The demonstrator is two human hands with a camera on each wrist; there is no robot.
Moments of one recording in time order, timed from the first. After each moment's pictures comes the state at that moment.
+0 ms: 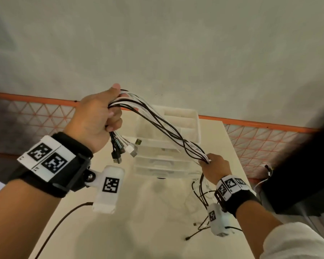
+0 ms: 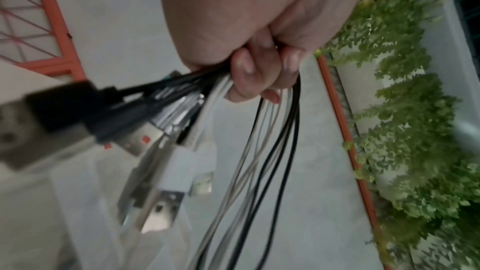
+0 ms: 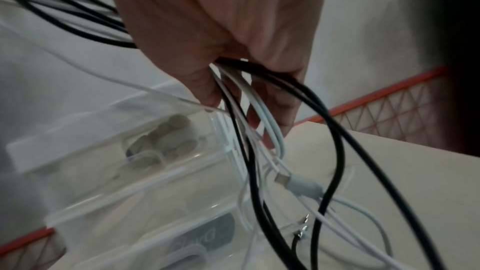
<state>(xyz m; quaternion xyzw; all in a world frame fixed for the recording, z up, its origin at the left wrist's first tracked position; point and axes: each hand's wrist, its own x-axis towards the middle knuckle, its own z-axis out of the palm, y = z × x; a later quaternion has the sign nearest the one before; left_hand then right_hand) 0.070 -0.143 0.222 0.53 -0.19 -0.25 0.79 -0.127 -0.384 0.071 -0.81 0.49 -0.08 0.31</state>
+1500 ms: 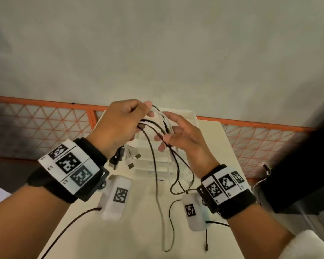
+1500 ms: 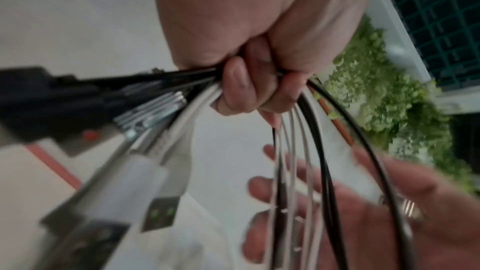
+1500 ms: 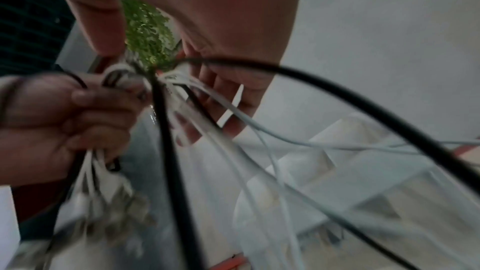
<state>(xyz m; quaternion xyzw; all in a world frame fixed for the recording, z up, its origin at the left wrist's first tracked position) 0.035 -0.164 0.223 0.70 -0.32 -0.17 0.62 -0.093 -0.291 0.185 -0.75 0.10 -0.22 0.62</state>
